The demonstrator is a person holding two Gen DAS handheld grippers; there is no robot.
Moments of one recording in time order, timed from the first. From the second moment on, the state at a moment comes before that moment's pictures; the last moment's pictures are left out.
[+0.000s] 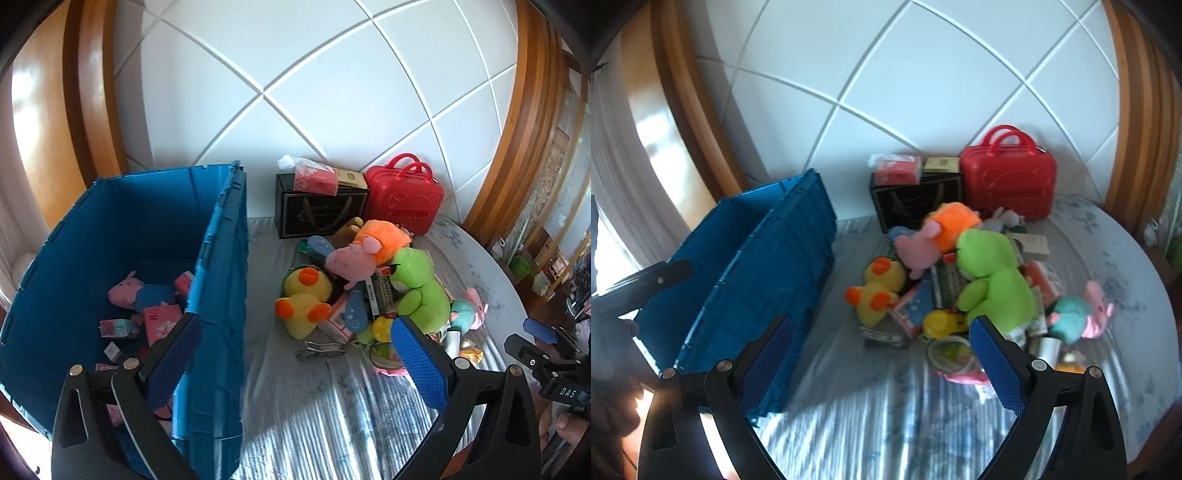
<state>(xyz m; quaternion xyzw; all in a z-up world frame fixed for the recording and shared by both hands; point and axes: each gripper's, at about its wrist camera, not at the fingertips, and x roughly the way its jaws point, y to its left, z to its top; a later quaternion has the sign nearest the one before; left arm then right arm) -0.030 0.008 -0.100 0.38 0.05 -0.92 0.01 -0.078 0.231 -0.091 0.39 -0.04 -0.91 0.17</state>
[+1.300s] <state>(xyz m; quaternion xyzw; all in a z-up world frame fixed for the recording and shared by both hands) -0.250 0.277 -0.301 0.51 0.04 -0.86 -0.03 -0.124 0.530 -0.220 0.48 -0.10 -0.87 0.01</state>
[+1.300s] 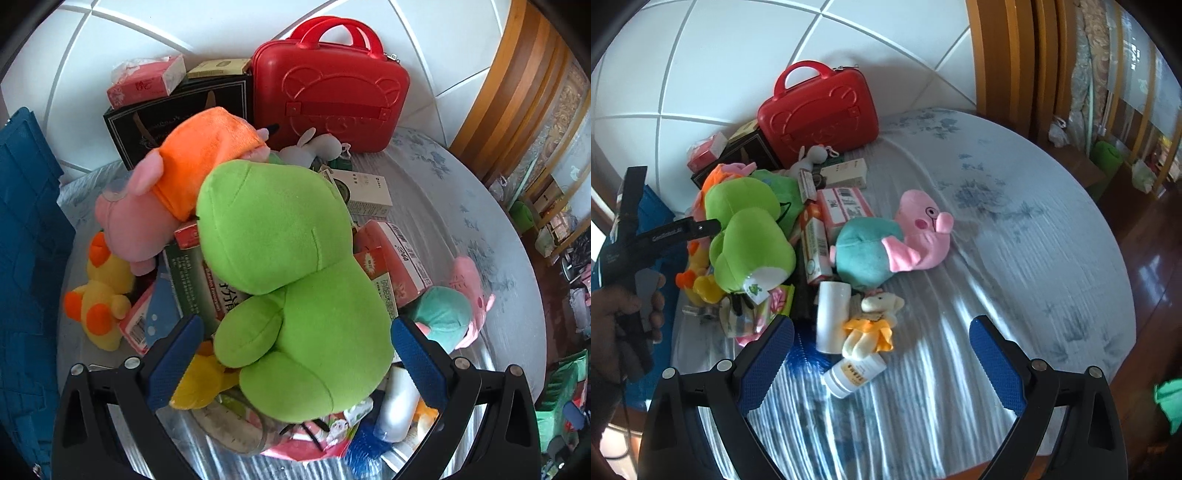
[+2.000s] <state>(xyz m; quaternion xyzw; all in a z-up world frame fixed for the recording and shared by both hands) -0.257 0.285 -0.307 0.53 0.04 -0.84 -0.02 -0.205 0.535 -0.270 0.51 -0.04 -0.86 0.02</state>
